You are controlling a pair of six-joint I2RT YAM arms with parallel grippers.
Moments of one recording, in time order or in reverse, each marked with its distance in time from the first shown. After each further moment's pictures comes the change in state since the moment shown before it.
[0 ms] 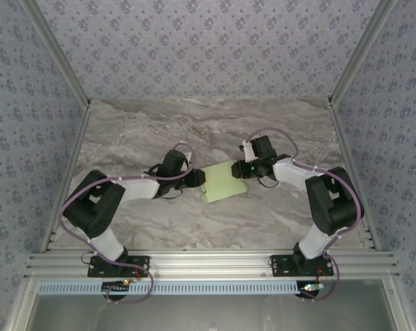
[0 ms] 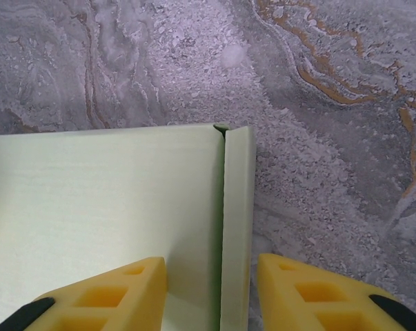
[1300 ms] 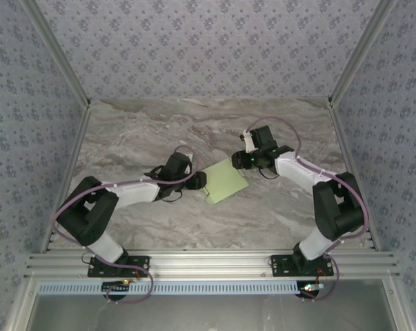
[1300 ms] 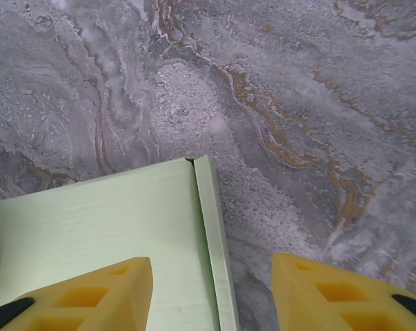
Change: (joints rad) left arm -0.067 -0.085 0.018 -0.144 -0.205 0.065; right arm 0.023 -0.075 0.122 -0.140 0.129 -0.035
